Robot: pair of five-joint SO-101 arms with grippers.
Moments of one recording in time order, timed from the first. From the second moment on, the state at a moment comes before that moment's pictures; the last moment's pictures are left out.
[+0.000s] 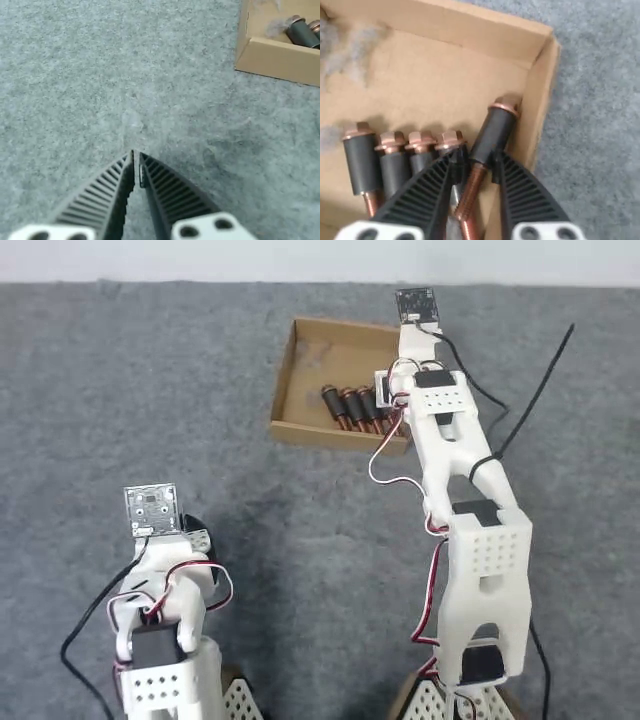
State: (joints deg) left arm -13.7 -103.4 97.3 60.4 4.0; right arm -11.6 39.5 -21.5 44.8 -2.1
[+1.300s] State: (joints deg) left arm -13.7 -103.4 97.3 60.4 4.0; right arm -0.9 -6.3 -9.3 100.0 -1.5
